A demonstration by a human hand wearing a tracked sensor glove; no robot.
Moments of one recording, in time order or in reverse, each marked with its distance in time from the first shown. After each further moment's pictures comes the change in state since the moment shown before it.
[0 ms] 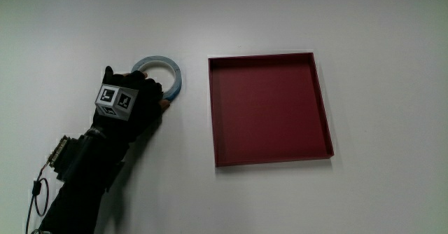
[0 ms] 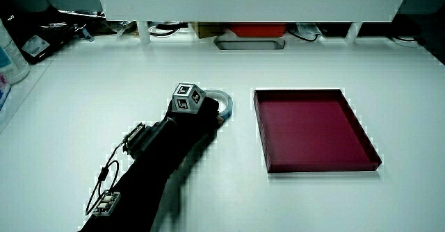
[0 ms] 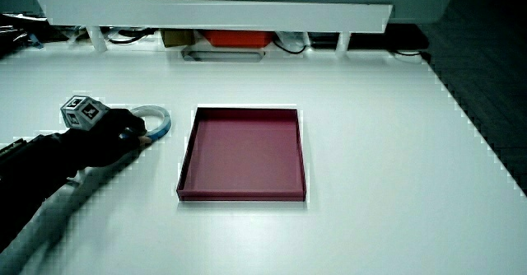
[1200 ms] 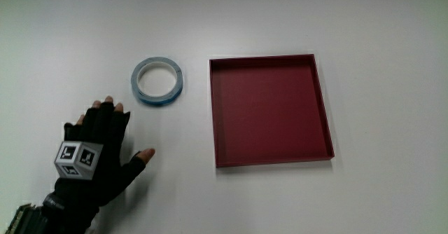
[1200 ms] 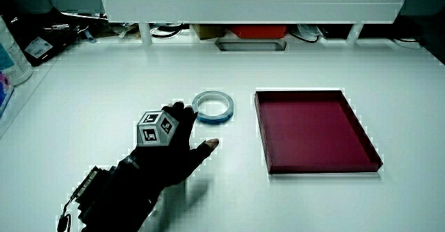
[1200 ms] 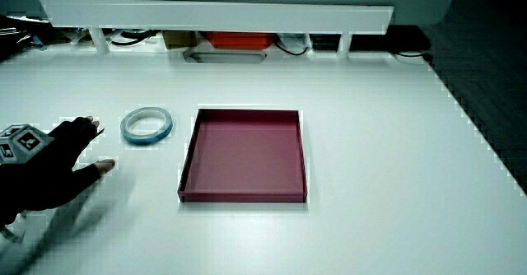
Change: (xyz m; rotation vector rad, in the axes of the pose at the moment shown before) arm -0.009 -0.102 0.023 -0.225 -0.027 0.217
